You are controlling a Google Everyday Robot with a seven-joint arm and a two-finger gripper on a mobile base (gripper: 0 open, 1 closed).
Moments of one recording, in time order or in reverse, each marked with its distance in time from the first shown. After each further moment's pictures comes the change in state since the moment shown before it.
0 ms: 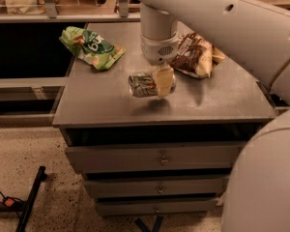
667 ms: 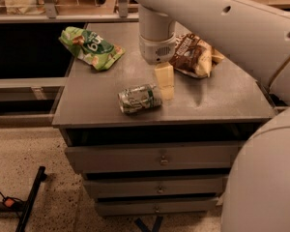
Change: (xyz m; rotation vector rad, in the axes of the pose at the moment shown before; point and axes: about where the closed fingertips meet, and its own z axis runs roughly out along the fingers) arm -0.002 -0.014 0.003 0.049 -0.006 -0.001
